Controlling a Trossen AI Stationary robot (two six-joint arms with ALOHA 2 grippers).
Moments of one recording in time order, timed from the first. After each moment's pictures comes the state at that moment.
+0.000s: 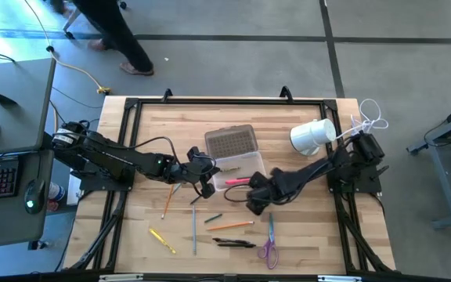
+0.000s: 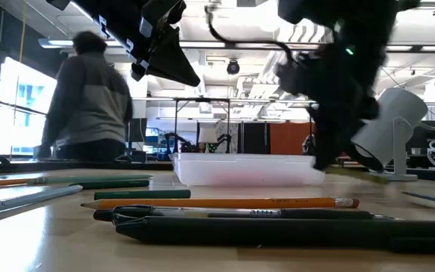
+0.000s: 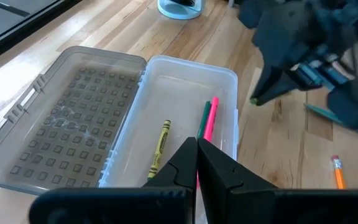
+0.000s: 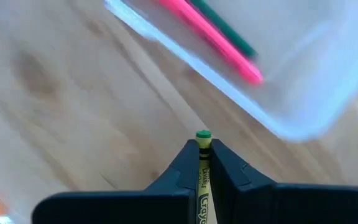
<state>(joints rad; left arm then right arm) -0.23 1.44 0.87 -0.07 -0.48 -0.43 0.31 1.79 1.09 -0.65 0.29 0.99</state>
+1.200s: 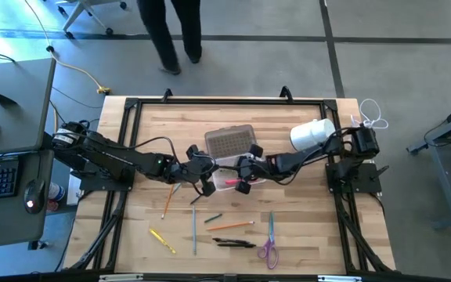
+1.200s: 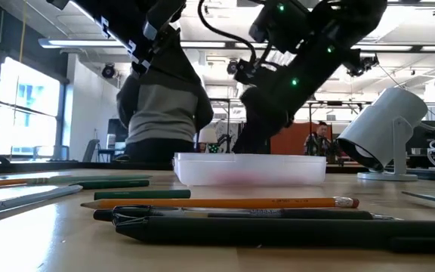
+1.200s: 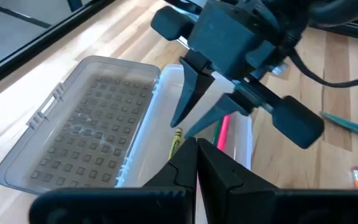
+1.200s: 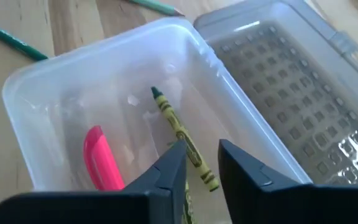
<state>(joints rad) -0.23 1.44 0.87 -0.06 -0.54 -0.42 0.08 1.79 0.93 0.06 0.37 0.22</state>
